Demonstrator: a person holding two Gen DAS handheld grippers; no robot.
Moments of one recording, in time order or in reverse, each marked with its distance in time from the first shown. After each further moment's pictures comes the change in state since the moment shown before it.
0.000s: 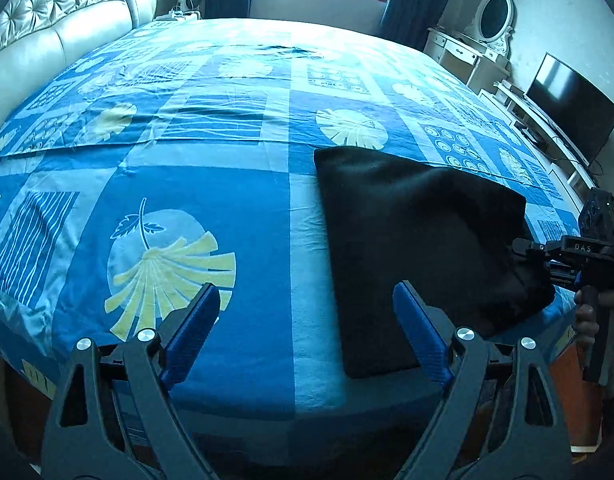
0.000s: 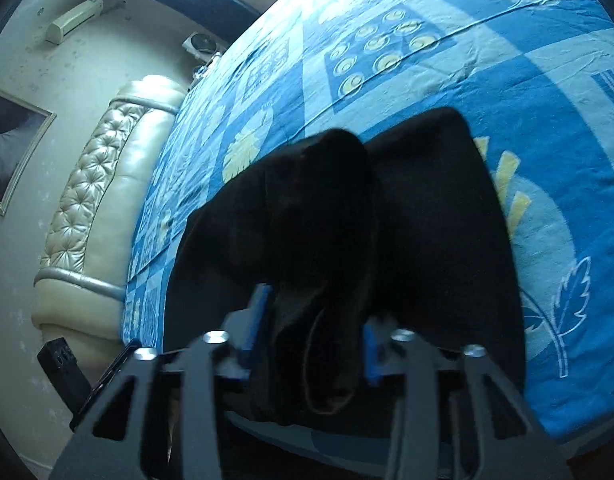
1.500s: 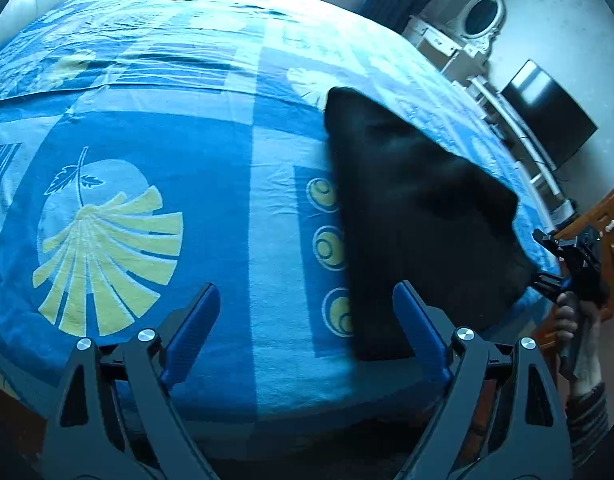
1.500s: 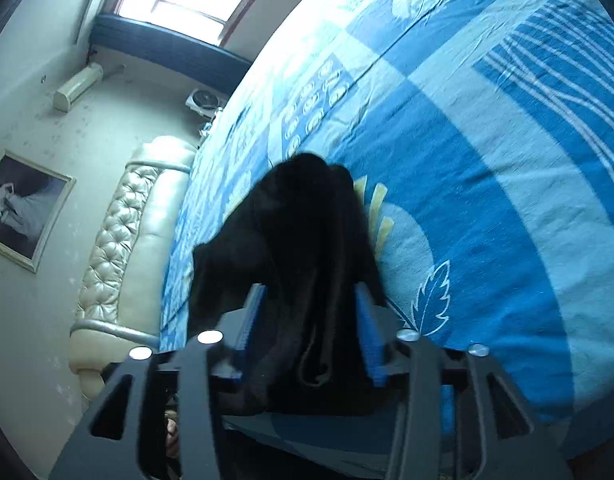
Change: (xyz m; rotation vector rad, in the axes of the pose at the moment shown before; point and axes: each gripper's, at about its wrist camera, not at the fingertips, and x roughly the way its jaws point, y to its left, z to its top) left arm 0.028 0.012 -0.009 -0.054 0.090 -0.233; right arm -0.088 -0.085 -0.011 0.191 -0.266 0.150
